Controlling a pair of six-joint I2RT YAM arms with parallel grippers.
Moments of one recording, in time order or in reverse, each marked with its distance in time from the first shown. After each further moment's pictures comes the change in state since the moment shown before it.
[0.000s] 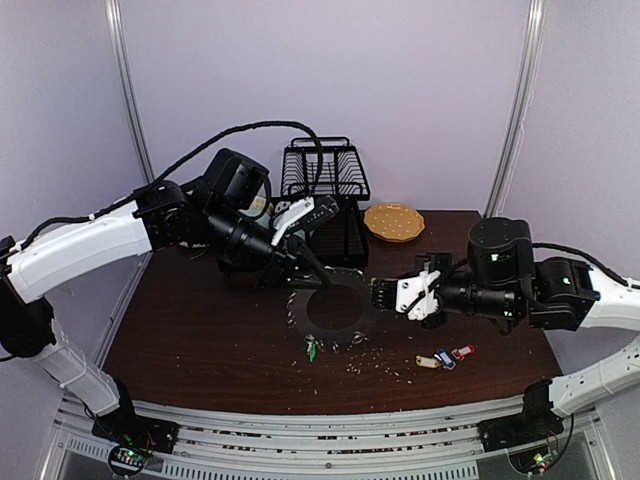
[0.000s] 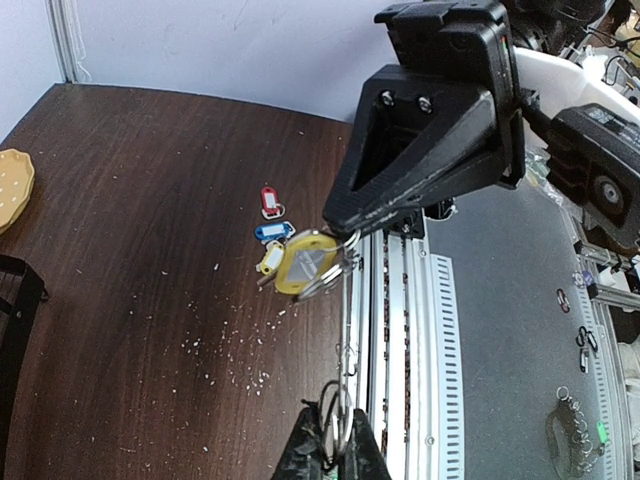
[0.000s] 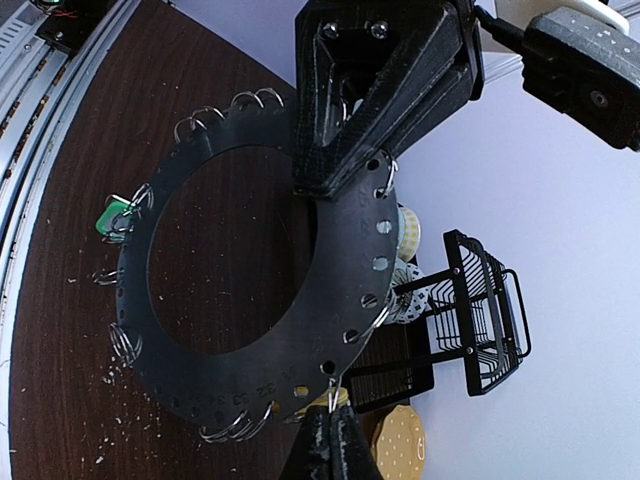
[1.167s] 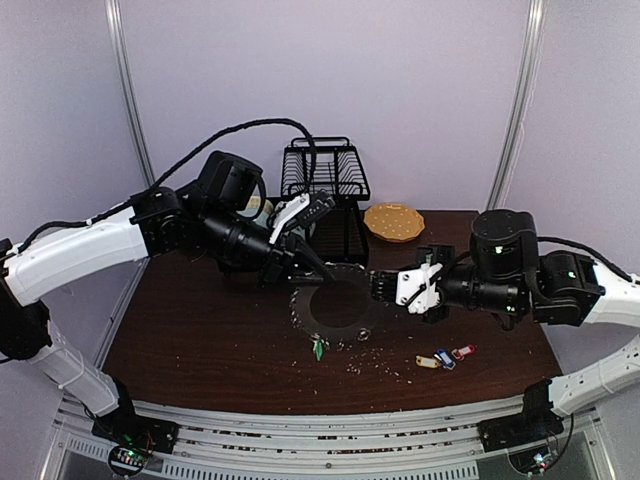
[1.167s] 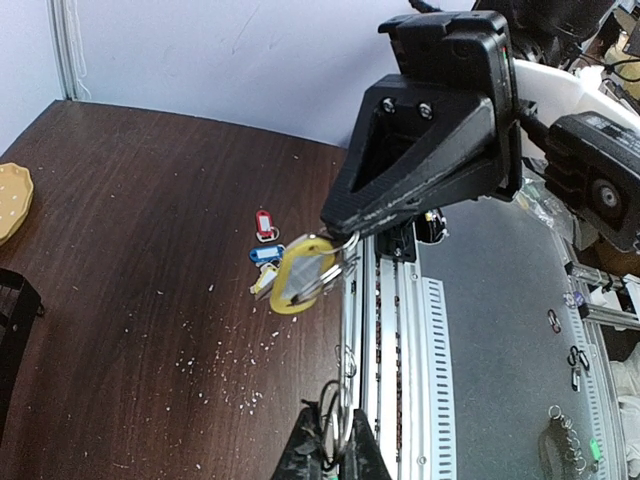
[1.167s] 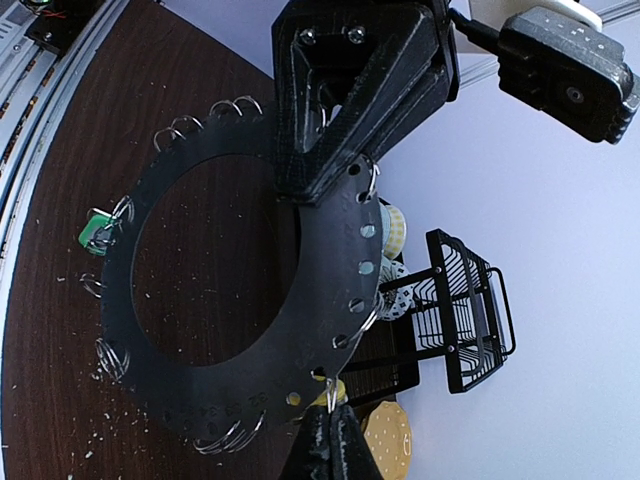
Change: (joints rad) left arm 0.005 -0.031 -0.060 0.106 0.027 -0.045; right arm 0.012 0.010 0.052 -0.034 0.048 -0.007
